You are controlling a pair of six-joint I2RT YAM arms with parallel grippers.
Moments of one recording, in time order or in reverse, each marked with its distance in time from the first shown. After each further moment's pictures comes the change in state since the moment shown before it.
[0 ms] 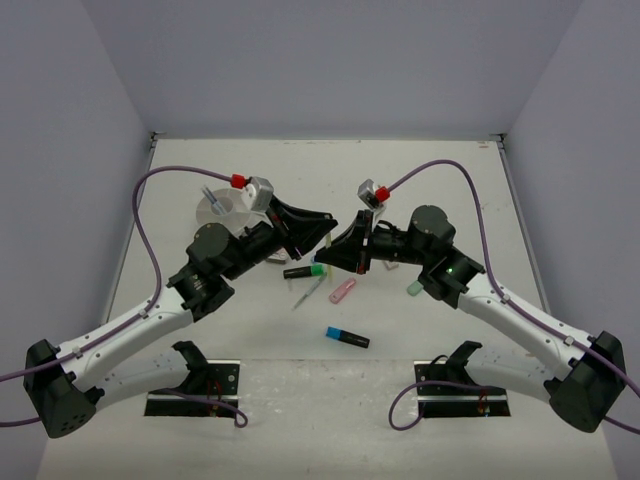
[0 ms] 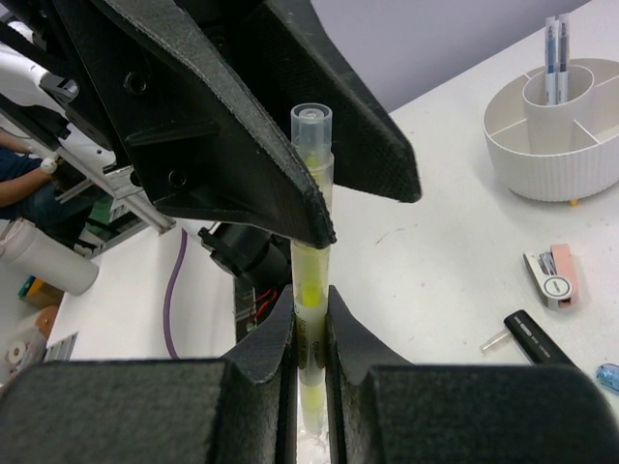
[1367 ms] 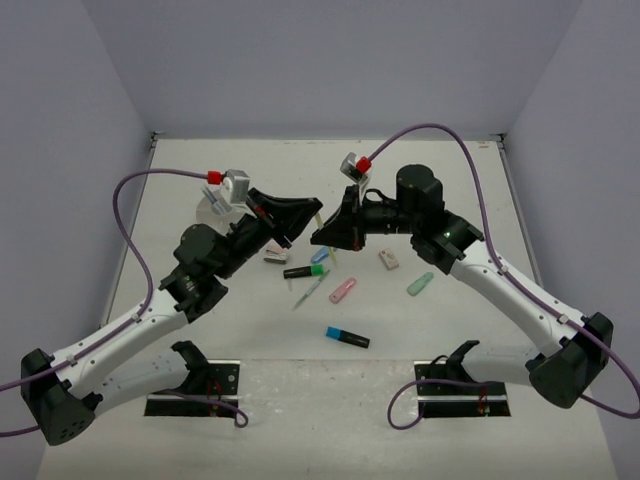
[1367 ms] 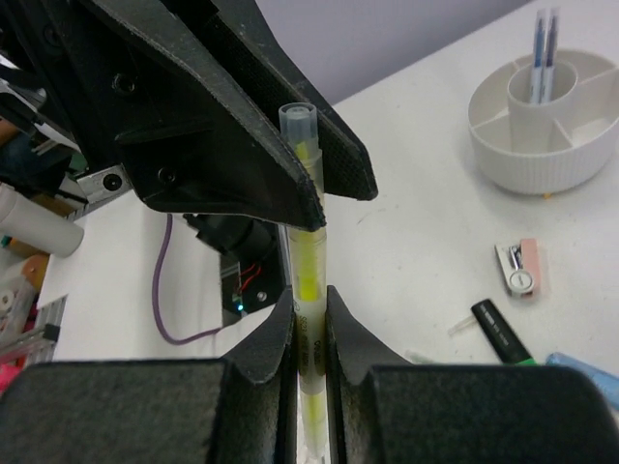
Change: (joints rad) left arm 0.034 -0.043 -0.032 0.079 -0.094 -0.076; right arm -0.052 0.177 0.366 -0.405 -0.082 -0.167
